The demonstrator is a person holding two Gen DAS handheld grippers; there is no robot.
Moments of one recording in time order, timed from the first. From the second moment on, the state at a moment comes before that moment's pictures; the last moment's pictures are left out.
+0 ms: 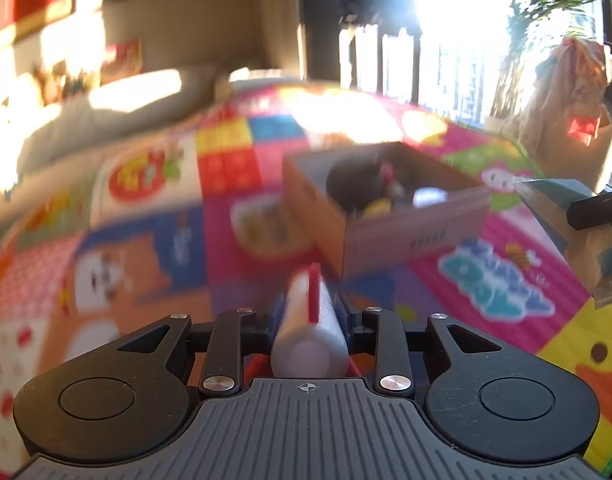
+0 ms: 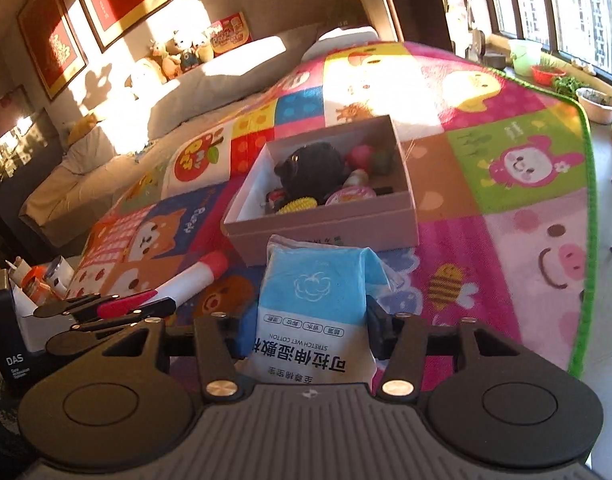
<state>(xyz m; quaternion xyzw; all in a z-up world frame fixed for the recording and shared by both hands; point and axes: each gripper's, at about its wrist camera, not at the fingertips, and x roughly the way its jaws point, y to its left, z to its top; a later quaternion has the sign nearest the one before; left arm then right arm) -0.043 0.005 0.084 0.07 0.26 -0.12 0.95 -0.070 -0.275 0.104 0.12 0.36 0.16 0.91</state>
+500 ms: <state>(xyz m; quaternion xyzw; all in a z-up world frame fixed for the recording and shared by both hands) 0.098 -0.112 0.123 0.10 0.16 -0.28 0.94 -0.058 -0.327 0.139 0.15 0.26 0.09 0.95</state>
